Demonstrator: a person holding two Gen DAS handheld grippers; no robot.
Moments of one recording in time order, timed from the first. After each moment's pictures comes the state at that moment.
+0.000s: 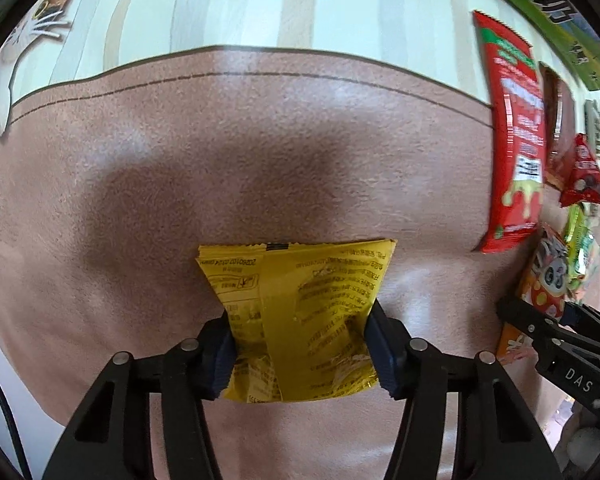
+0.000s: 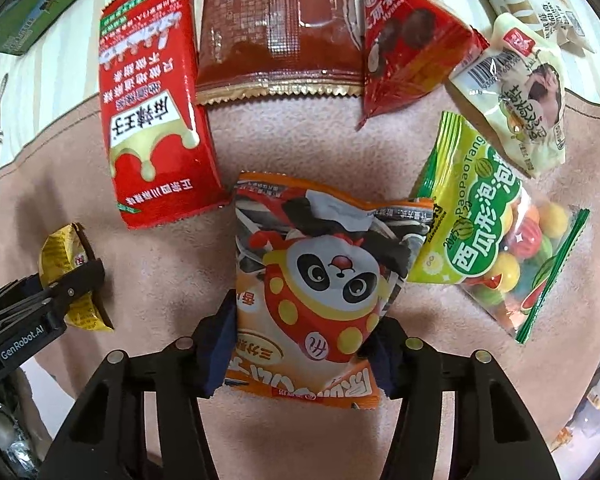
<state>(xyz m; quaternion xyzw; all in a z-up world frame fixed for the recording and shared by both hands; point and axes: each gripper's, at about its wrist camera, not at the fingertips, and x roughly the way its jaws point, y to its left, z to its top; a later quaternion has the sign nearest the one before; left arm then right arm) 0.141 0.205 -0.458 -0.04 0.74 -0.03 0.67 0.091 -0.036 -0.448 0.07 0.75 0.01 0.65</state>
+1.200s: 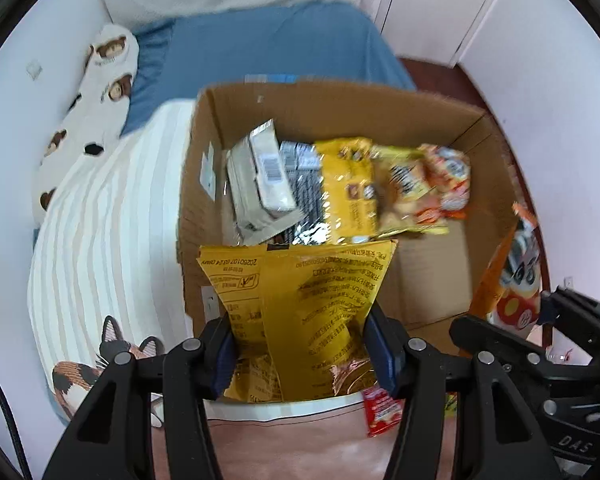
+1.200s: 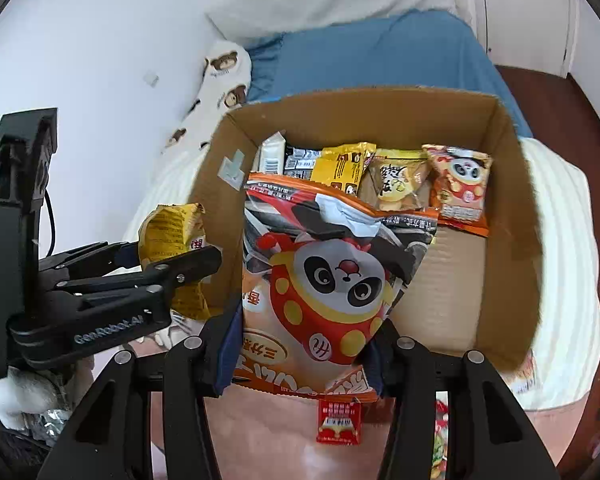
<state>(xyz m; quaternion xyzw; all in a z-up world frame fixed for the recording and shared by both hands) 0.359 0.189 -0.249 0.02 0.62 -0.09 0.78 0.315 -0.008 -0.215 0.11 0.58 0.15 0.79</state>
